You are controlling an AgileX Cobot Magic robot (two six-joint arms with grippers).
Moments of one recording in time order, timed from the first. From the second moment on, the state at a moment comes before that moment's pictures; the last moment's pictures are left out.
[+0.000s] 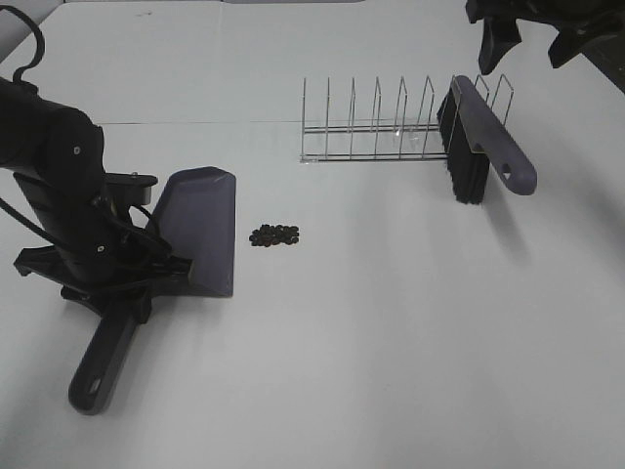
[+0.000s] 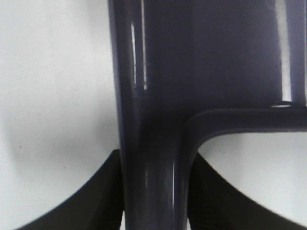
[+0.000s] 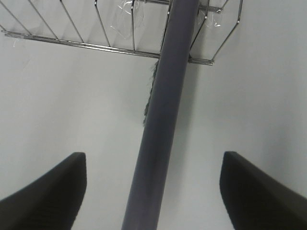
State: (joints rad) left arm -0.41 2.02 -1.08 -0.01 0.68 -0.33; right arm 0.14 1.93 -1.73 -0.02 1.00 0.04
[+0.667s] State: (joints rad) left arm -0.41 2.02 -1.08 -0.01 0.68 -0.33; right arm 0.14 2.25 -1.79 -0.20 0.66 0.07
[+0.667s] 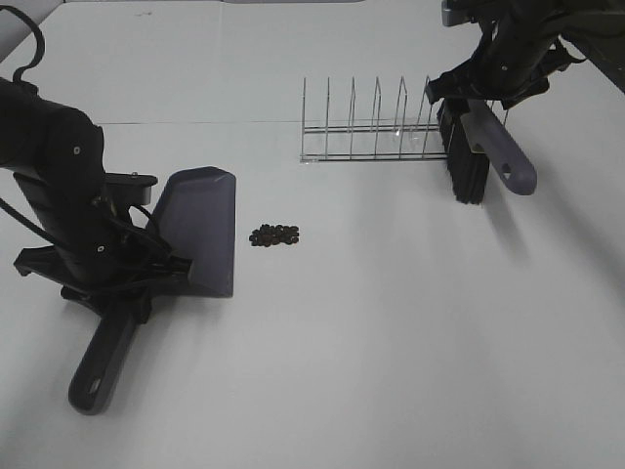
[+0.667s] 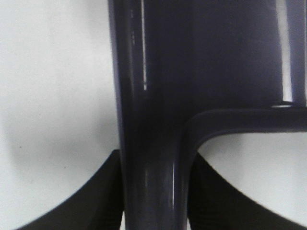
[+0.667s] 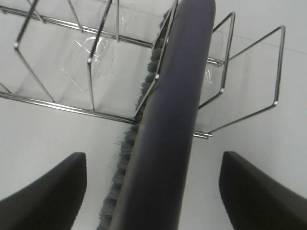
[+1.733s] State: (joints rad) left arm -0.41 2.02 -1.08 -0.01 0.68 -0.33; right arm 0.13 2.07 -1.79 -0.22 0.84 0.12
